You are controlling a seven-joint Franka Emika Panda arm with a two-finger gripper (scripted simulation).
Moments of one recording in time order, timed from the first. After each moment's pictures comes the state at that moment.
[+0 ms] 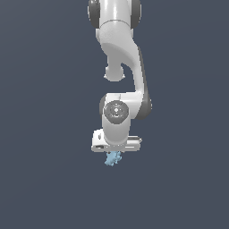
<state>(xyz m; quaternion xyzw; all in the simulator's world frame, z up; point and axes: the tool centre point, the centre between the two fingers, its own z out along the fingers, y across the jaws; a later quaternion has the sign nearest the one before) 0.101 0.005 0.080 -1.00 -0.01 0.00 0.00</state>
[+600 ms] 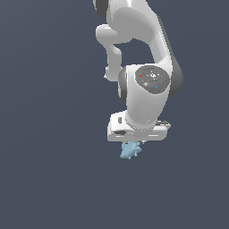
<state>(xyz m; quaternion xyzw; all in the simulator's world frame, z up) 0.104 0.074 0.186 -1.00 -0.01 0.00 0.00</state>
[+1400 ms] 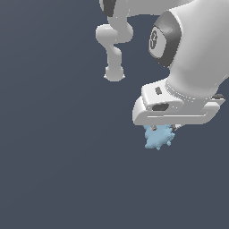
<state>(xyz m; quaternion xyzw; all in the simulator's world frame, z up) 0.112 0.150 0.302 -1.00 -0.01 0.00 0.00</state>
